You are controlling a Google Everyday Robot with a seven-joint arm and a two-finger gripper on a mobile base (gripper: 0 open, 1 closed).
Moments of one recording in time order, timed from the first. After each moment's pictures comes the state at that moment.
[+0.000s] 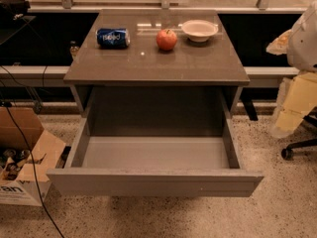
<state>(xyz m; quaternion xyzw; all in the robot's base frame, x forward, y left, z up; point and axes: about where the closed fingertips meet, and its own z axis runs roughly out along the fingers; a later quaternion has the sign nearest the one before) 0.438 -0.216 0.977 -0.60 0.78 -0.04 0.16</state>
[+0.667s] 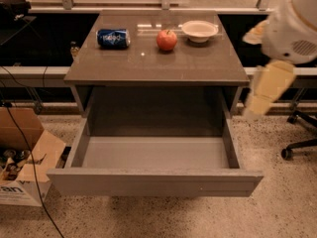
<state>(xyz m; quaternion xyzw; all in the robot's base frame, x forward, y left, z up) 0.478 -0.180 0.977 -0.62 0.76 -0.02 0.20</state>
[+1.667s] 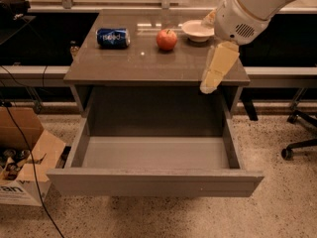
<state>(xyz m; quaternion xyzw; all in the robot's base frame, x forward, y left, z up) 0.564 -0.117 0.970 -0.65 0.71 0.02 0.26</state>
